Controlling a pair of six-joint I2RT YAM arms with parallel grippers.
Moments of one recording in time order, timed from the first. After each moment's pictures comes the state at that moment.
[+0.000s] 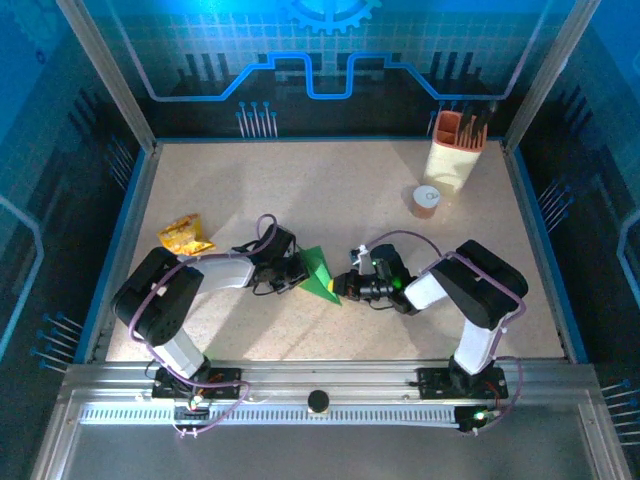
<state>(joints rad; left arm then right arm) -0.53 1.66 0.74 -0.12 0.28 -1.05 0.61 1.79 0.48 0.69 -0.60 0.91</state>
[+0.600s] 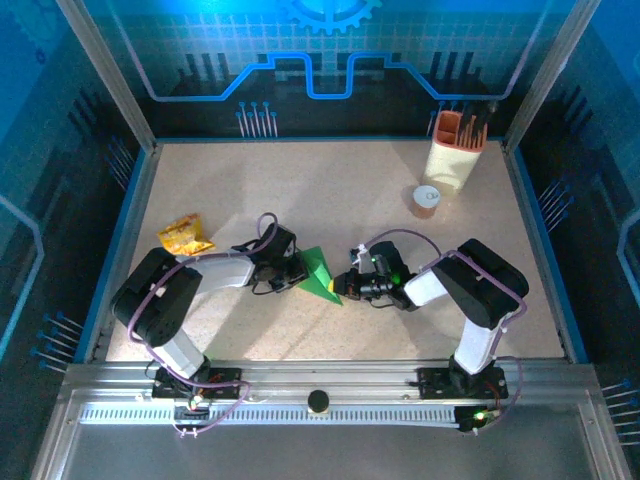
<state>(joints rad) -0.53 1.64 0.75 -0.15 0.27 -1.00 0.60 1.79 0.51 0.61 -0.63 0.89</state>
